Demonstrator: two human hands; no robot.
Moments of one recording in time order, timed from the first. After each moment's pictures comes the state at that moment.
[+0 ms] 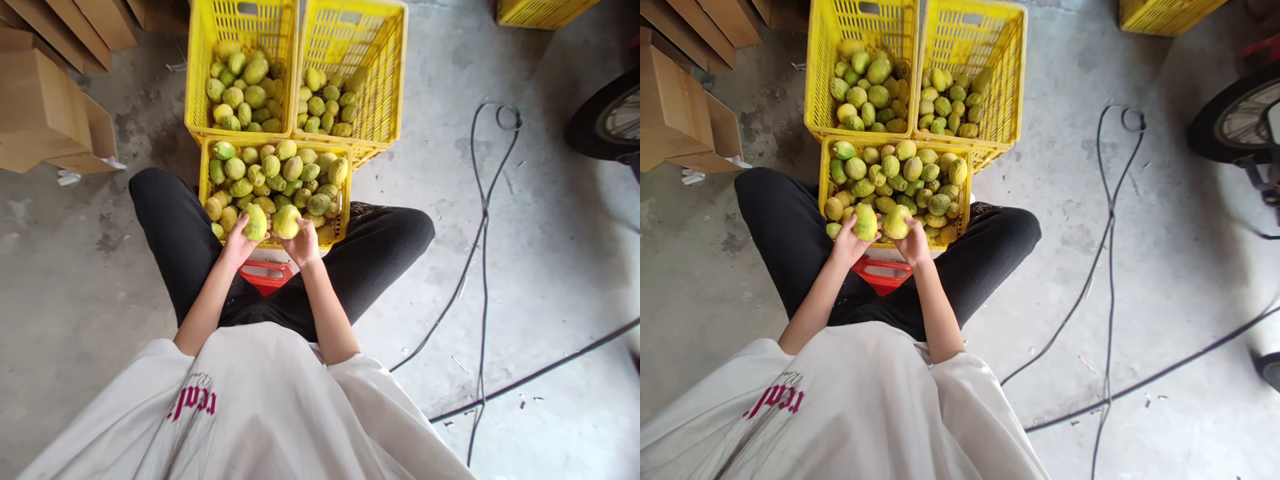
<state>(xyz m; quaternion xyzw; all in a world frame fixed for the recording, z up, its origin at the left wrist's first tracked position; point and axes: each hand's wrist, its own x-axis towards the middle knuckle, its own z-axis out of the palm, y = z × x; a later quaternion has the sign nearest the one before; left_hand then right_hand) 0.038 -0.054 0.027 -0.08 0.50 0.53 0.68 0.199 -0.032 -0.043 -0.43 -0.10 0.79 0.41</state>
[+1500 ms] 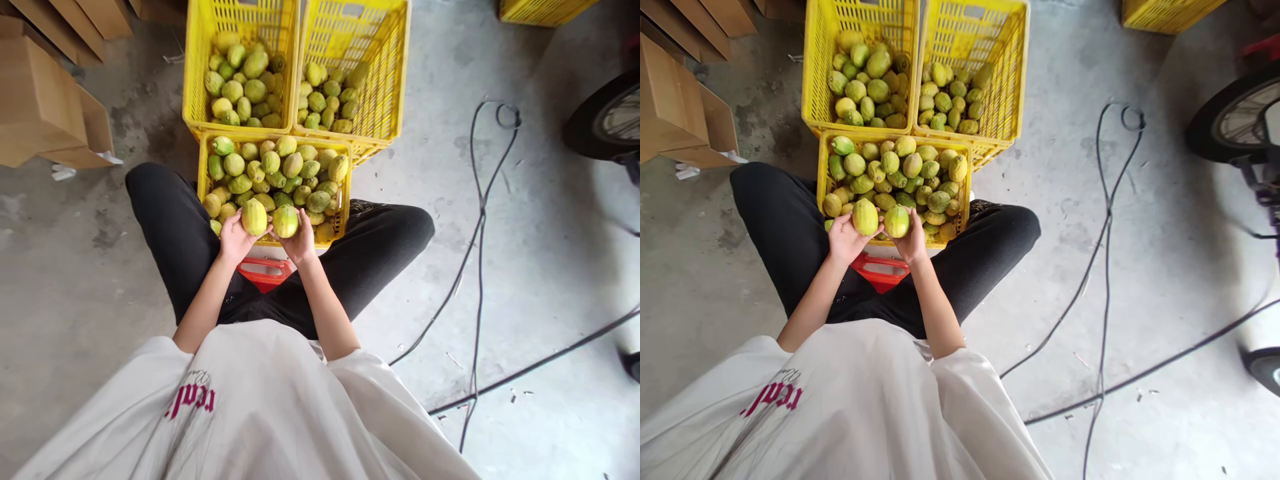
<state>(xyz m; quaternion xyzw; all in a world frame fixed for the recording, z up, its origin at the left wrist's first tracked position) 0.031 -0.058 -0.006 -0.08 0.47 0.57 0.67 0.189 -0.028 -0.048 -0.47 0.02 0.76 0.46</state>
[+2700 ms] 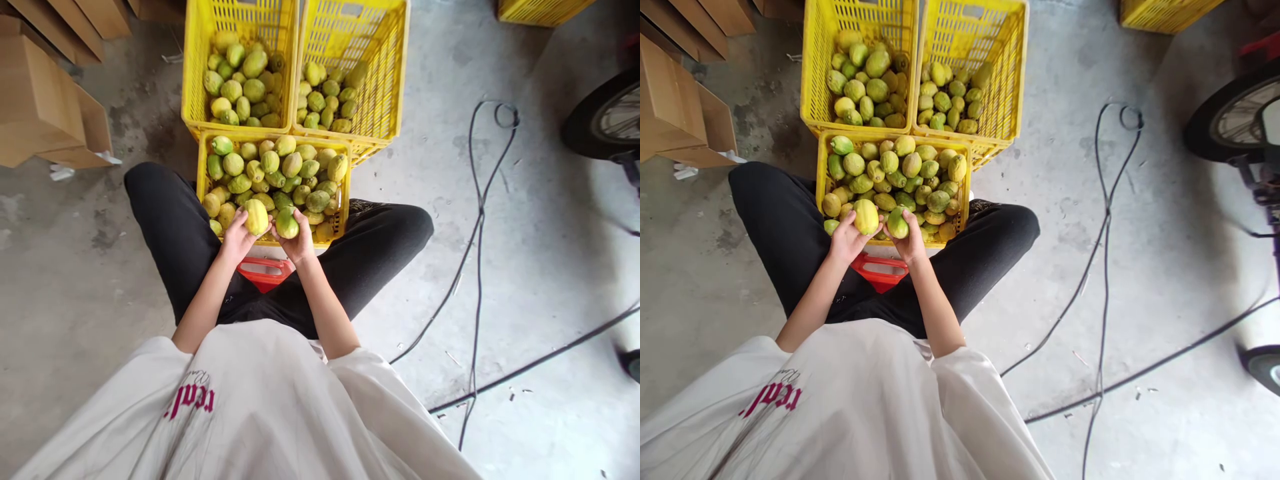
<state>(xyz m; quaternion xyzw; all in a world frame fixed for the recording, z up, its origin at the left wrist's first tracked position) 0.032 -0.061 -0.010 -0.03 0.50 0.56 0.66 0.192 -0.033 -0.053 -0.47 -0.01 0.76 0.45</state>
